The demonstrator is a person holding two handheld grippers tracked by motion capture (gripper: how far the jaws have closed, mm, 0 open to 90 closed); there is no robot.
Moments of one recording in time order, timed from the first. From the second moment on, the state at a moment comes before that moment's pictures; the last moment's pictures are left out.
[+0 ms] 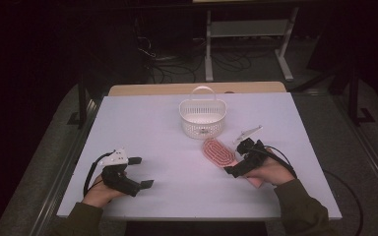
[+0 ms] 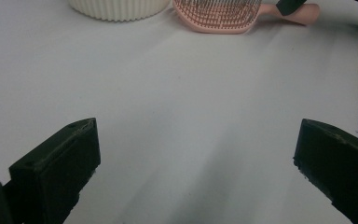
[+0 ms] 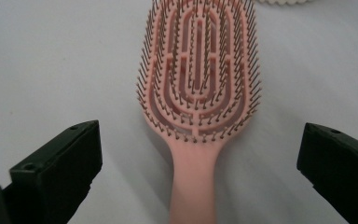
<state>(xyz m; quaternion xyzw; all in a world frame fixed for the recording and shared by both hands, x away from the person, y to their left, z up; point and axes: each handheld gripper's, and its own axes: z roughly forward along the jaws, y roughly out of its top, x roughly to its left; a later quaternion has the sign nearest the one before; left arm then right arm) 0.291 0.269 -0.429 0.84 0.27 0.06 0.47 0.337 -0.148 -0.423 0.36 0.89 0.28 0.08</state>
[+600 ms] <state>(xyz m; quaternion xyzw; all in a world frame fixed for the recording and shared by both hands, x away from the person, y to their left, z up) 0.291 0.269 -0.429 0.84 0.27 0.07 0.47 0.336 -0.149 -0.429 0.36 0.90 0.25 0.07</state>
